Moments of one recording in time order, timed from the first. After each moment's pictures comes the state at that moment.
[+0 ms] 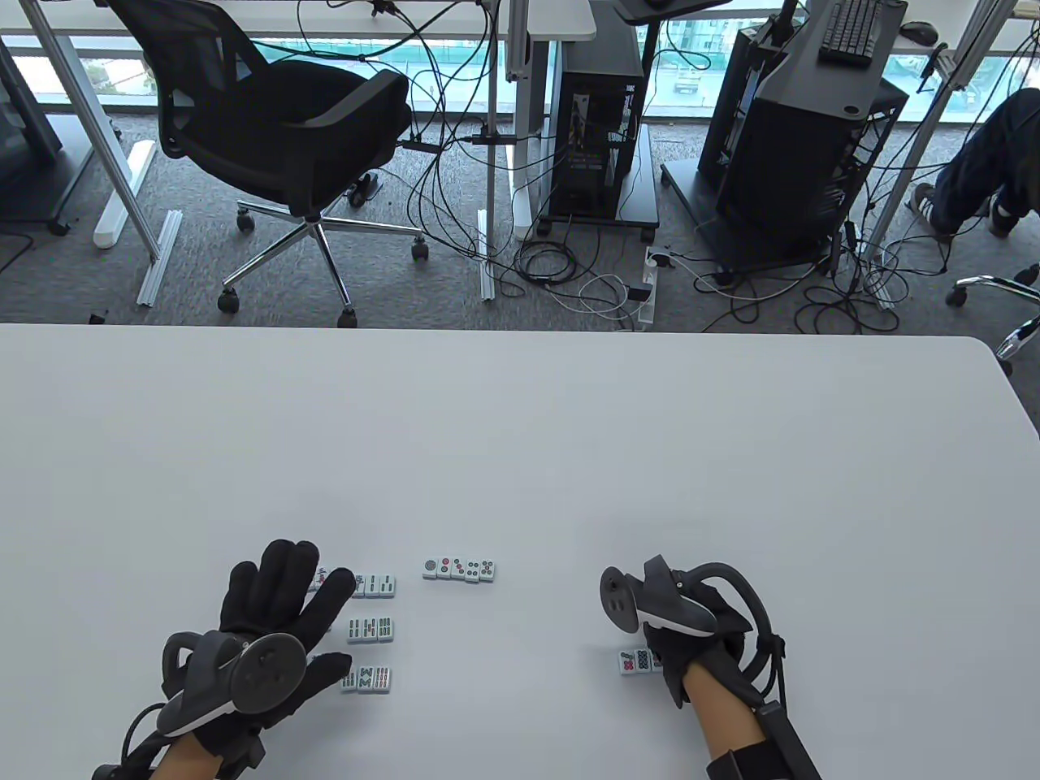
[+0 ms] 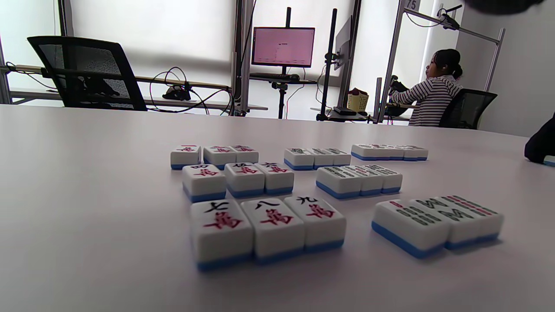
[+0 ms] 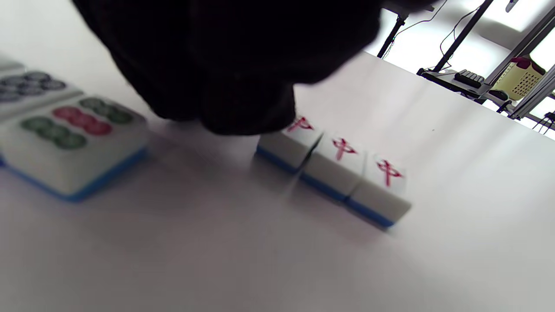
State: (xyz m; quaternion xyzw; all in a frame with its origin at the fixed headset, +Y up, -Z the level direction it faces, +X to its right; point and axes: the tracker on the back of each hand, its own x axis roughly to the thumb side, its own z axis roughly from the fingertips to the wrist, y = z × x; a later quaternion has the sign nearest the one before) left_hand -0.258 -0.722 -0.218 0.02 -0.15 0.04 0.99; right_hand 0.147 -0.757 -0.321 -0.14 -0.16 -0.96 0.17
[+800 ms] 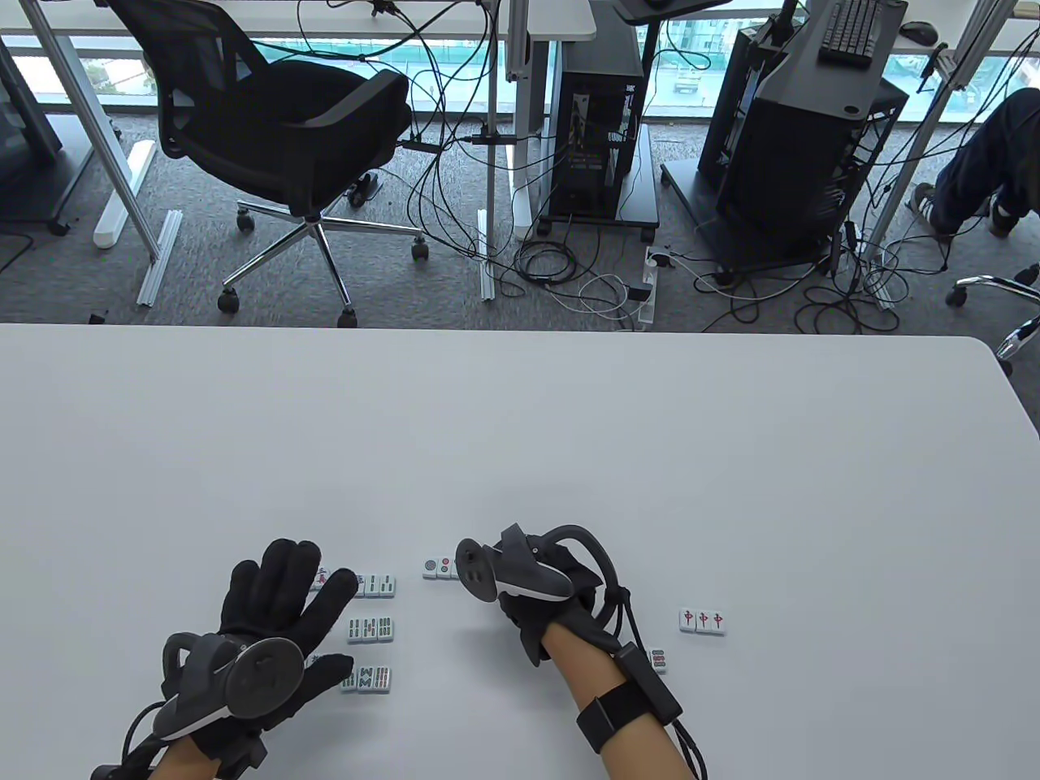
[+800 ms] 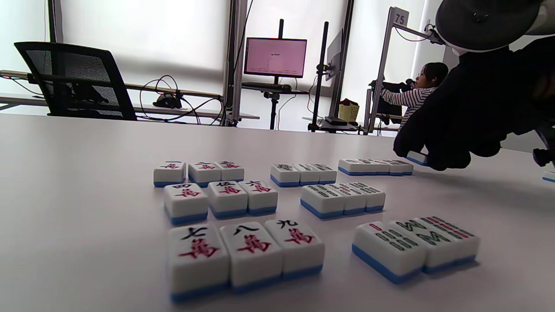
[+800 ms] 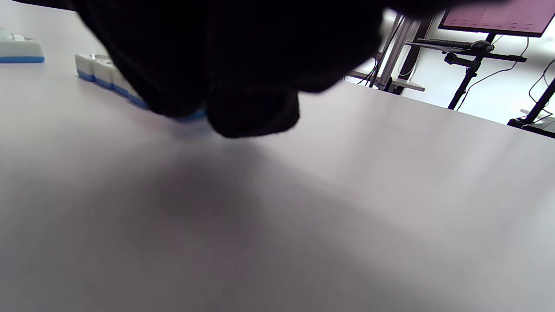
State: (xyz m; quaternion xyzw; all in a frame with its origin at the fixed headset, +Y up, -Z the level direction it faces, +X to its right) left_hand -0.257 -0.718 -0.214 0.04 -0.16 0.05 0.98; right_hand -0.006 -0.757 -0.344 -0.23 -0.06 -0.97 0.10
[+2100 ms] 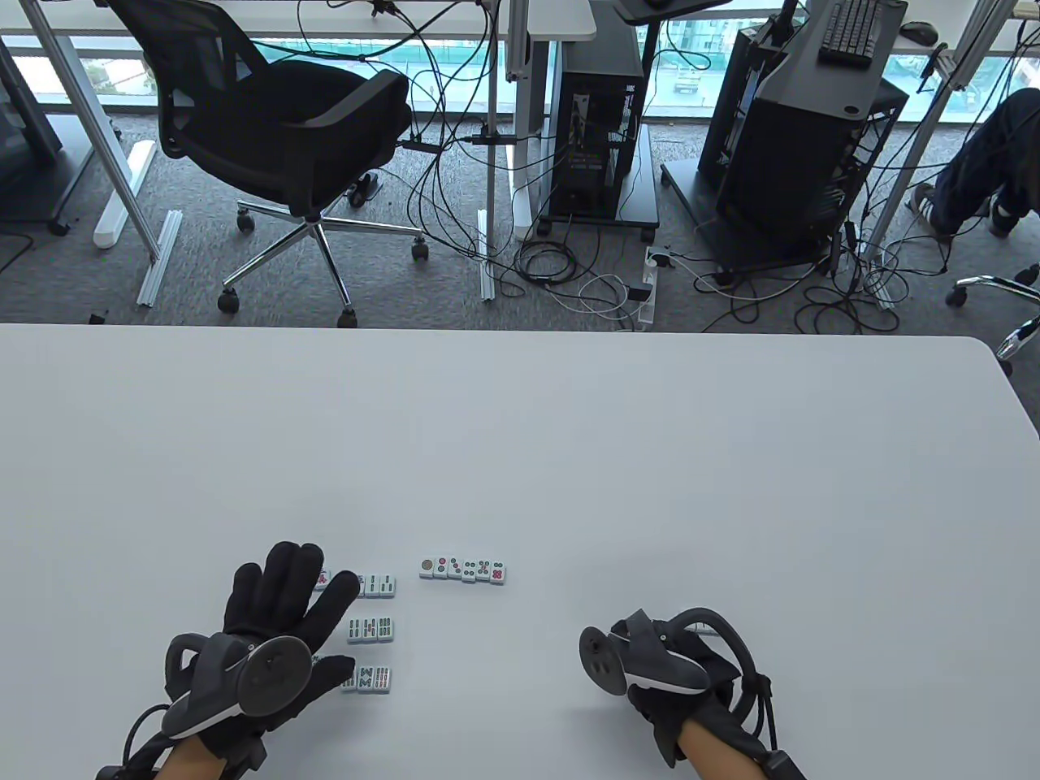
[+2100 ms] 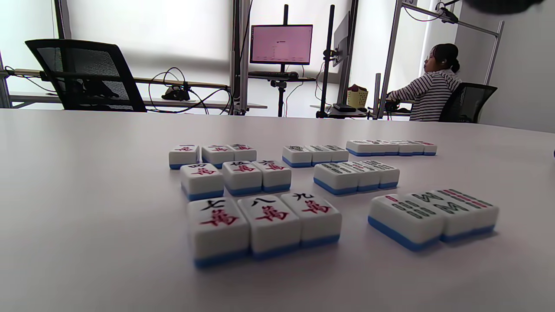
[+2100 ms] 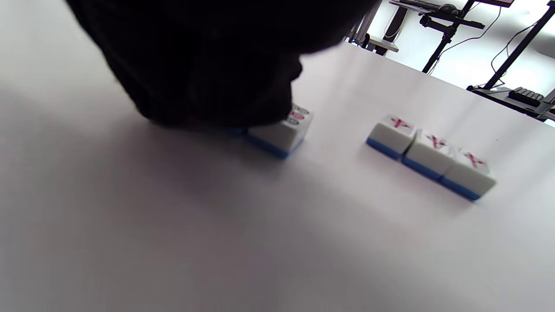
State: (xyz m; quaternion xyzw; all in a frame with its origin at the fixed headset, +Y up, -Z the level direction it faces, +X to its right) left_hand -0.255 -0.723 -0.215 0.02 -0.15 0.03 0.99; right_hand 0.125 -0.761 -0.262 -0.21 -0.13 -0.95 0.16
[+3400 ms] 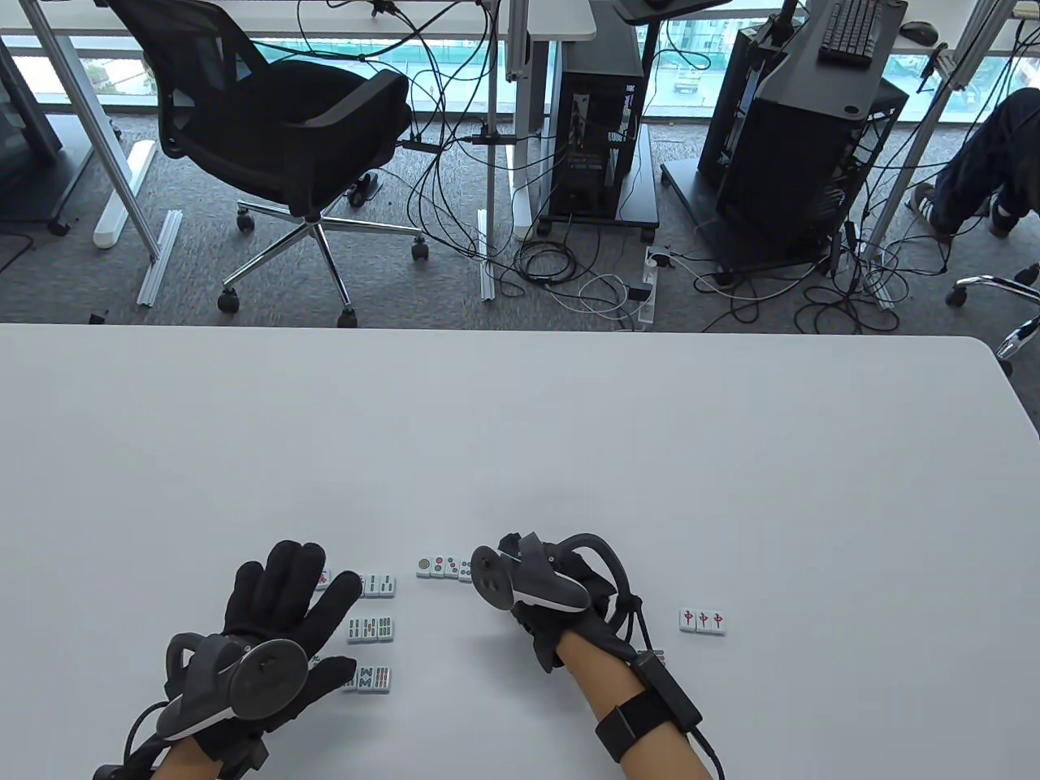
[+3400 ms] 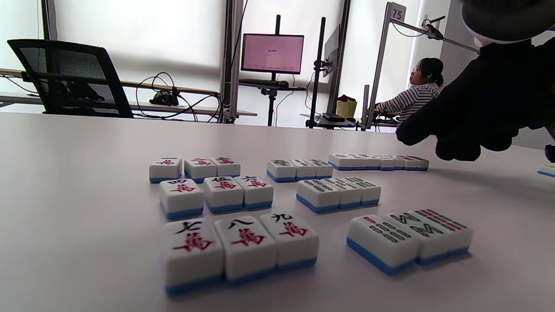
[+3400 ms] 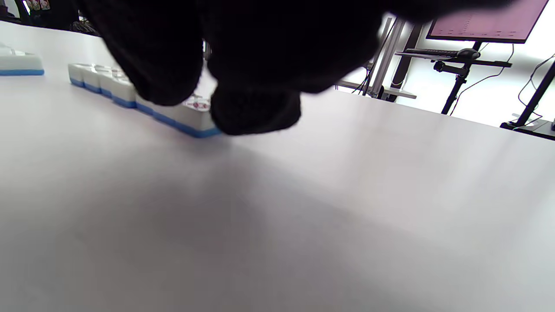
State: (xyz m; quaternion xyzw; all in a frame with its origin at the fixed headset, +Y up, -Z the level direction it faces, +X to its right) left_hand -0.254 -0.718 -0.214 0.03 -0.17 0.05 0.98; right_hand 0.026 -0.746 -0.329 -0.23 -0.04 -0.97 0.07
